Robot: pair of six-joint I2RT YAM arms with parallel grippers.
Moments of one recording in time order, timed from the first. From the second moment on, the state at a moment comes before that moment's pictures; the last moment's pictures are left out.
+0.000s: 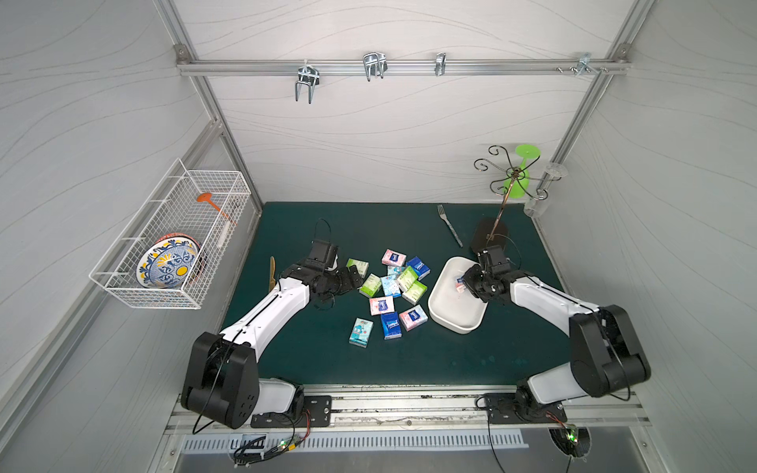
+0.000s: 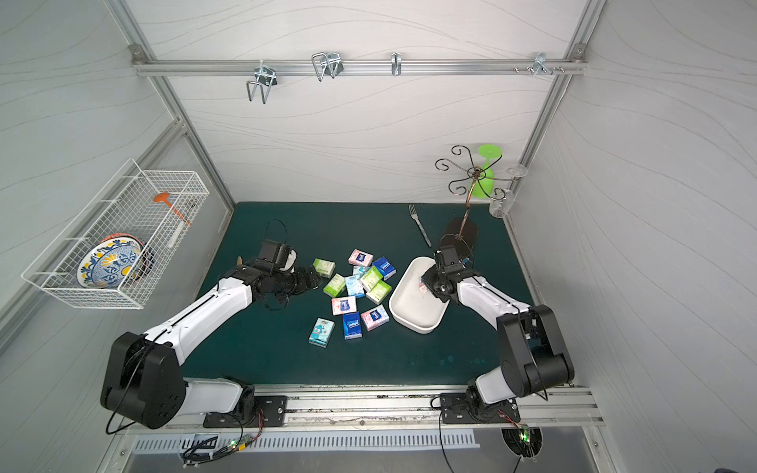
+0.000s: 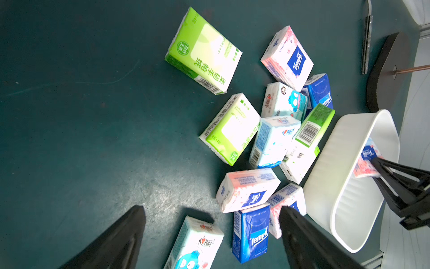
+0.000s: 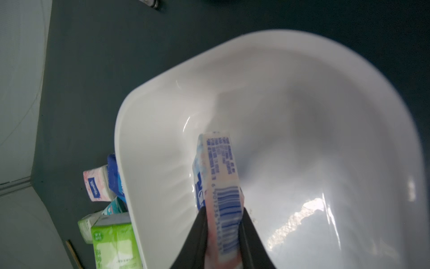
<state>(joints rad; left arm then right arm) -0.29 1.35 0.93 -0.62 0.20 -0.63 0.35 1.50 0.83 -0.31 -0.02 1.08</state>
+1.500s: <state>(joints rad) -0.31 1.39 0.93 -0.63 0.24 -0.66 0.79 1.56 1.15 -0.61 -0.26 0.60</state>
